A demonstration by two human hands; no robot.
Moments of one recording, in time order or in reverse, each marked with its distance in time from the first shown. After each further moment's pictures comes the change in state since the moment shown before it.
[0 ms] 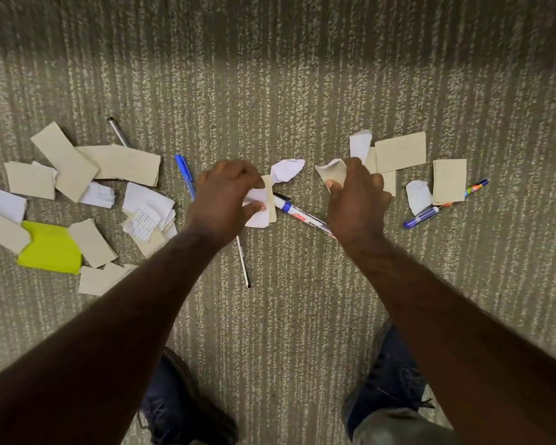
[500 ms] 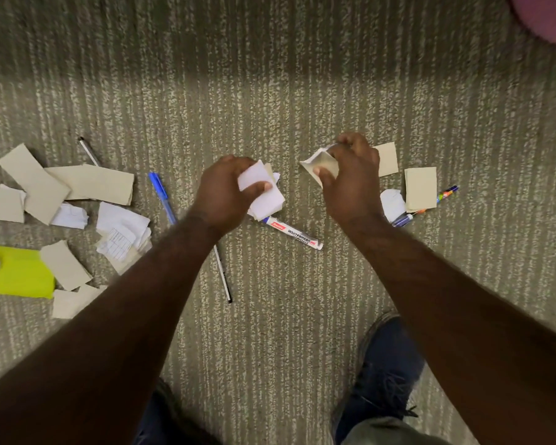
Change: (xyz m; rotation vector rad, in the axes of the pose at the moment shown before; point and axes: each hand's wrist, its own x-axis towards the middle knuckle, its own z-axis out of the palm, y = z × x) left_hand 0.042 0.039 -0.007 -0.403 0.054 -0.241; right_hand 0.045 0.017 -0.021 0.102 0.065 -0.171
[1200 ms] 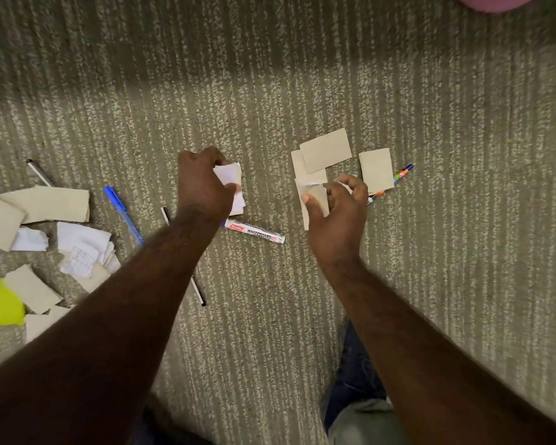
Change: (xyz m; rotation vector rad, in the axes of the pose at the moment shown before) left_hand 0.006 0.040 0.026 0.062 0.131 -0.158; right_hand -0.068 0.023 -0.010 0.438 0.235 0.358
